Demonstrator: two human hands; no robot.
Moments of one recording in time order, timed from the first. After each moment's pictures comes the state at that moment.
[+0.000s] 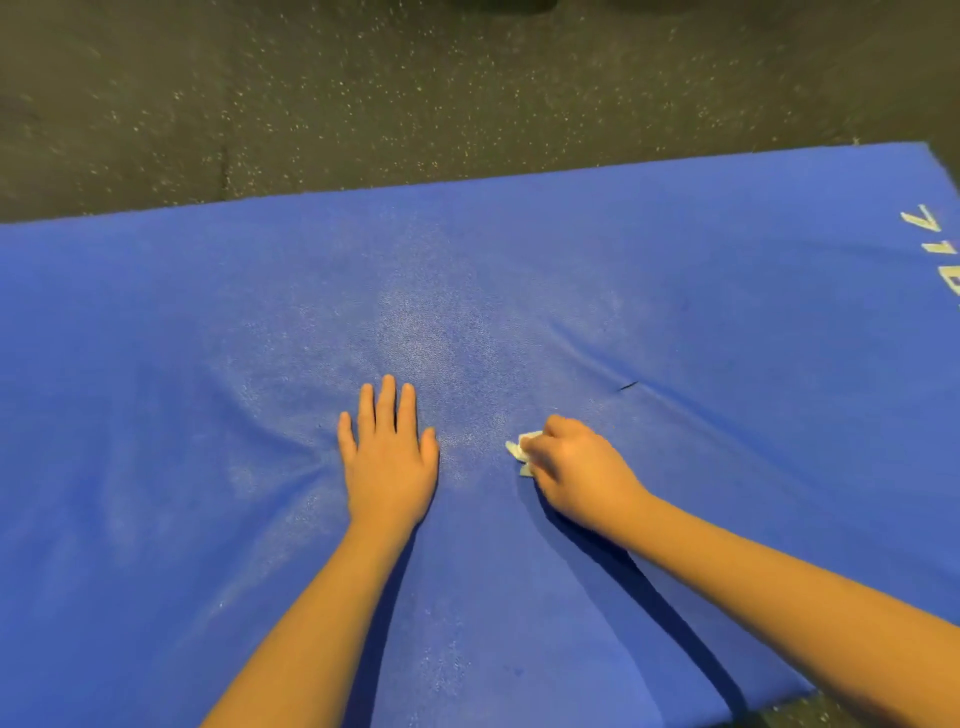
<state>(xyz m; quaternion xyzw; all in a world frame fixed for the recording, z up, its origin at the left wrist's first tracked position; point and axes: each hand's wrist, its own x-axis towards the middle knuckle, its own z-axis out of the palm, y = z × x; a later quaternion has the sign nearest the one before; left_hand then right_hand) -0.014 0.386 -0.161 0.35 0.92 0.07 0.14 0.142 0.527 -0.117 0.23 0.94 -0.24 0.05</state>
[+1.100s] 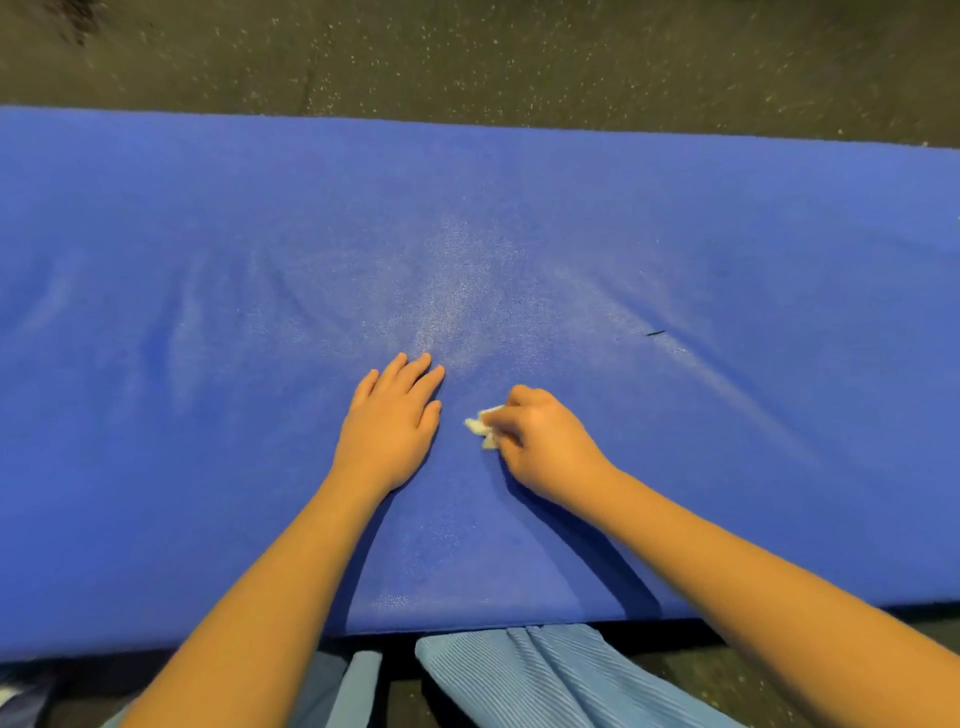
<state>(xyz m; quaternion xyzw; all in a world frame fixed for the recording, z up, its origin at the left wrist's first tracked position) 0.015 0.312 -0.132 0.40 0.88 0.12 0.21 0.147 0.452 -0.099 0.15 0.94 -0.30 0.07</state>
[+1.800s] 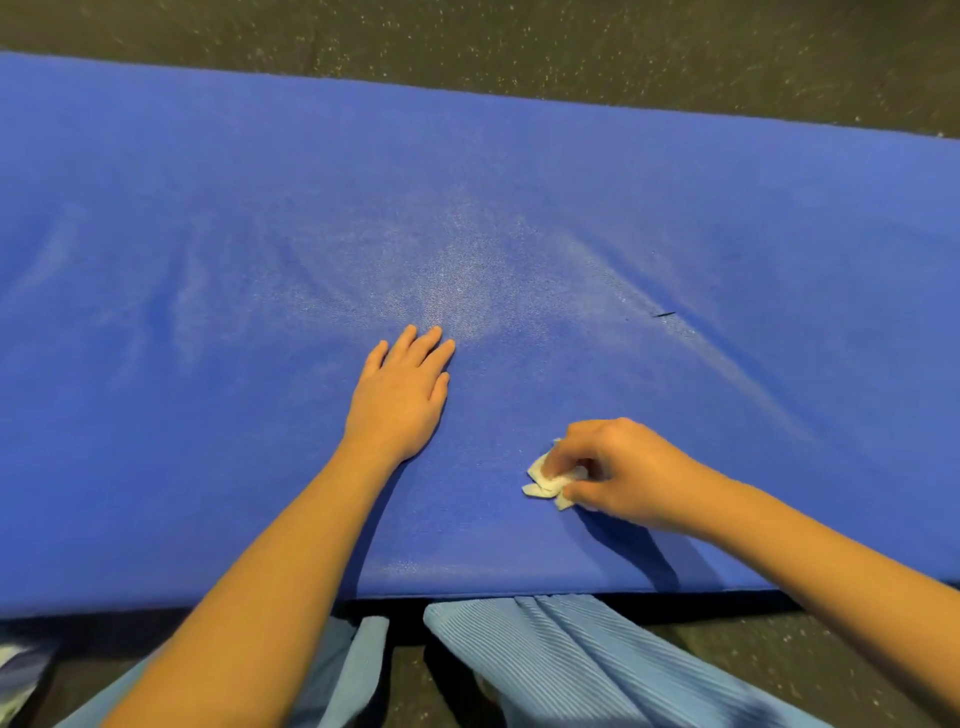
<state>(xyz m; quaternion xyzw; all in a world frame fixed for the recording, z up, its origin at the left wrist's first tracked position) 0.016 0.312 -0.137 0.42 0.88 0.10 0.20 0.199 0.473 -0.050 0.12 0.91 -0.33 0.24</state>
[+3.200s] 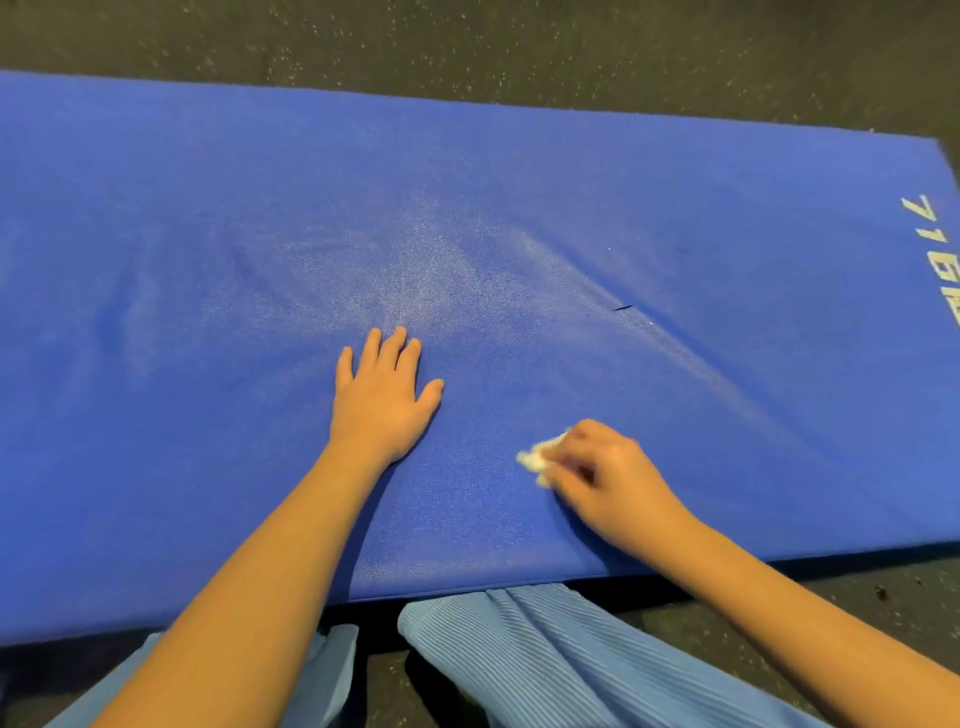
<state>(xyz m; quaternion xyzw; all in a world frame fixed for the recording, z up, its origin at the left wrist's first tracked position) 0.031 0.329 -0.130 0.37 0.90 0.06 0.22 0.243 0.456 -0.073 0.26 0.89 -0.37 0.03</state>
